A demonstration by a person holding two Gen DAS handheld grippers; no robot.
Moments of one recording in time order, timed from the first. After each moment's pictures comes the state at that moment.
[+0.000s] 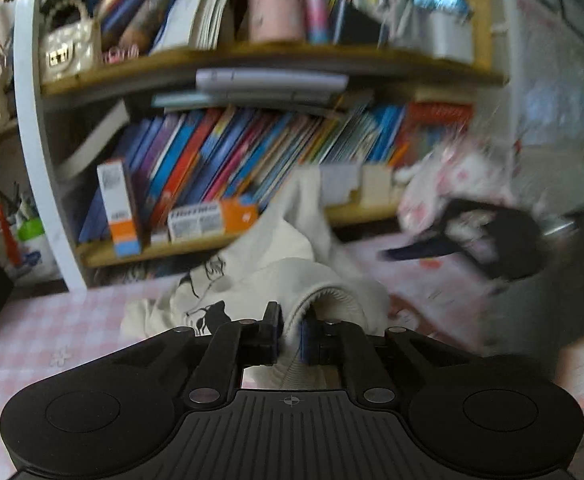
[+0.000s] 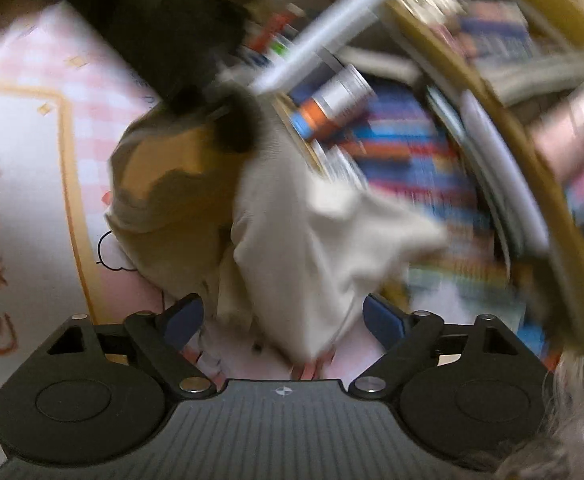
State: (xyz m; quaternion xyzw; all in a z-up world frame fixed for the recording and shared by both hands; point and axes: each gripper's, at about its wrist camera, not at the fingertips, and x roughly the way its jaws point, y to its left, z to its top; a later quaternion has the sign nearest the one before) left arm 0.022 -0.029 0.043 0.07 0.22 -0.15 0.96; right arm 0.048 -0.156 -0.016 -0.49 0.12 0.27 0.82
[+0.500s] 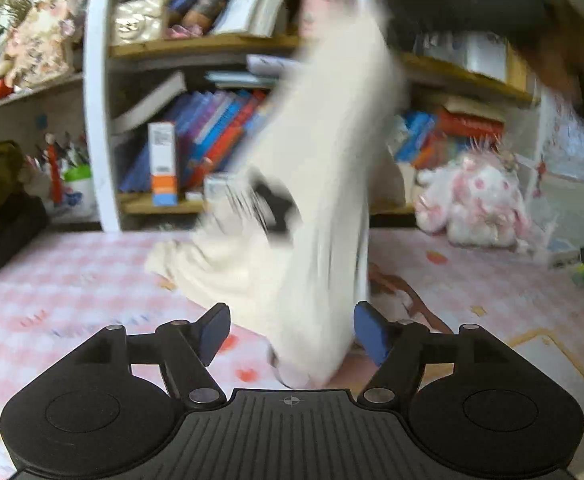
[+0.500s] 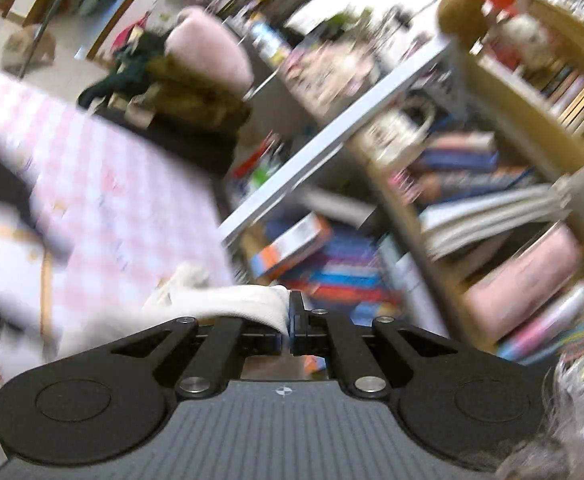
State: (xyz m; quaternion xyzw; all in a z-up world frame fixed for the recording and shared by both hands) left arm -0.026 -0.043 0.018 0.01 0.25 -0.08 0.97; right arm 0.056 -0.150 0.165 -0.44 0.02 0.34 0.83
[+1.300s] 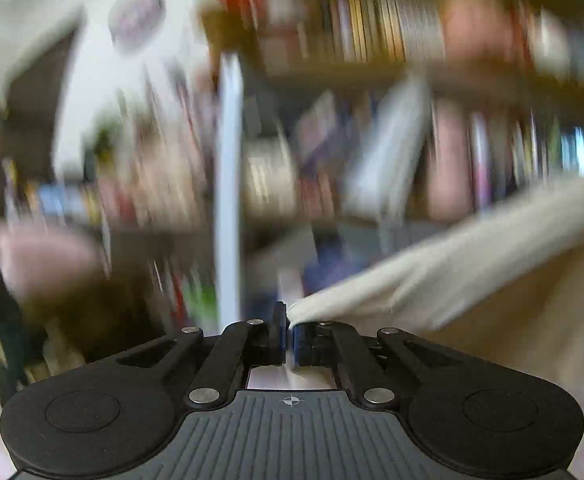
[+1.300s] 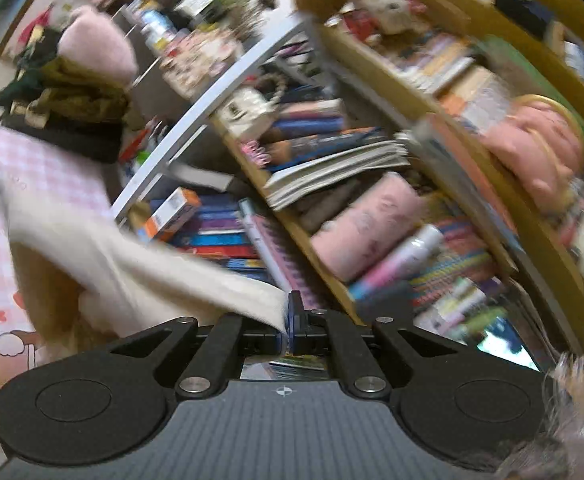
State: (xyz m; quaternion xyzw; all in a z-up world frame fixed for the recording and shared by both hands) left arm -0.050 0.007 0.142 0.00 -0.01 0.11 0.99; right arm 0.029 -0.255 0.231 -0.40 0.02 0.21 0.89
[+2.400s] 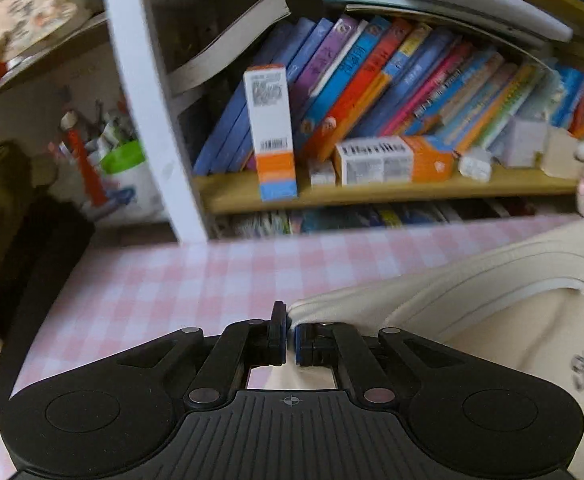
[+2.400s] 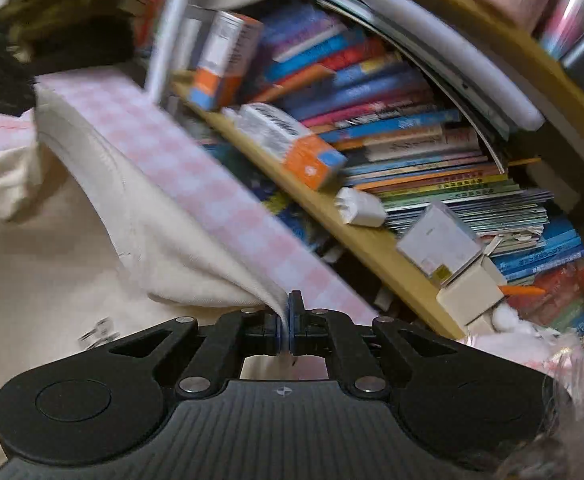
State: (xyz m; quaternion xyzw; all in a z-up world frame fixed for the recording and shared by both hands) left arm 0.192 0.073 0.005 0.07 0.35 -0.01 0.93; right arm 0.189 -0.176 0.013 -0.29 0.29 0.22 0.88
